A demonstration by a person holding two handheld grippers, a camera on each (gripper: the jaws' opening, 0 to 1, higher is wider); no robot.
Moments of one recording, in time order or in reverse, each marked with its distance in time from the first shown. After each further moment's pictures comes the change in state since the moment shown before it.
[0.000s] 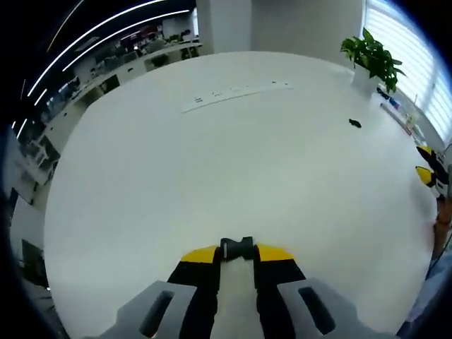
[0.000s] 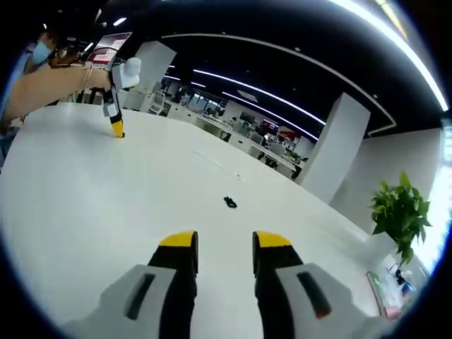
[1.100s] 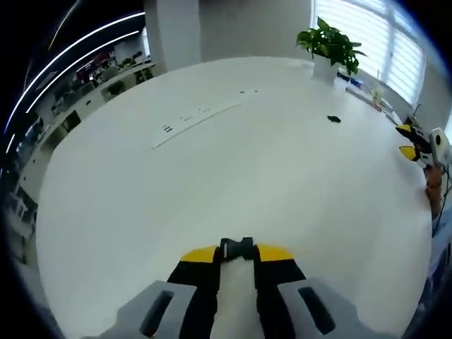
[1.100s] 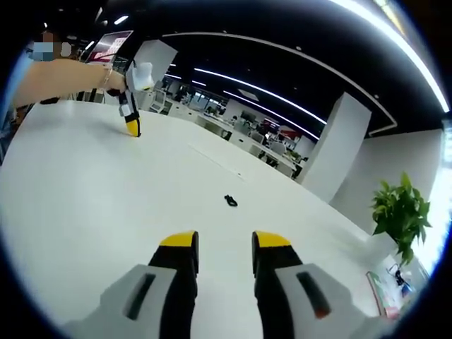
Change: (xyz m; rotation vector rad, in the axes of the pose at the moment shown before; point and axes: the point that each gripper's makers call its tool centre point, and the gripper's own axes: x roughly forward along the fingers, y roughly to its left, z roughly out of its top) left arm 0.025 0.014 0.051 0.239 -0.049 -0.151; right arm 0.004 0.001 -0.001 -0.006 0.010 0.003
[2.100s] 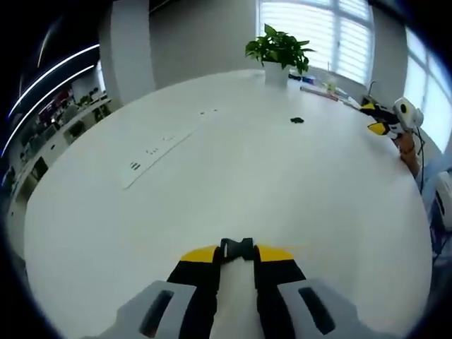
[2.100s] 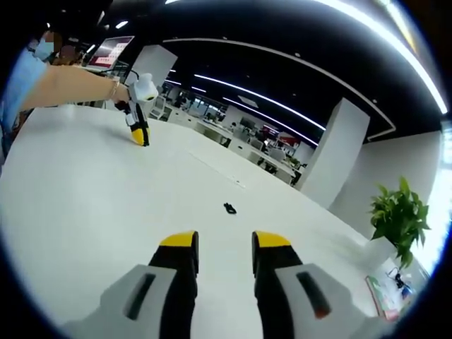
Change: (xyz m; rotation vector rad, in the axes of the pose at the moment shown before) left arm 0.009 0.002 0.024 0.242 -0.126 -0.207; right arm -0.002 0.000 0.010 -0.005 -0.043 -0.004
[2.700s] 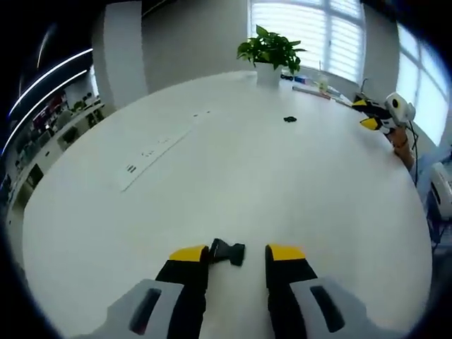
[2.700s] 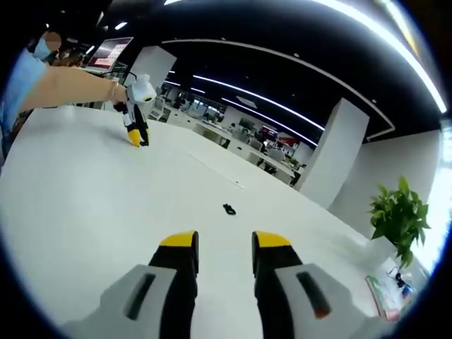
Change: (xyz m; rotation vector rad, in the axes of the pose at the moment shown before) left arm 0.001 0.001 -0.006 0.042 -0.014 -0.036; right arm 0.001 -0.001 0.002 0.004 -0.005 -0.005
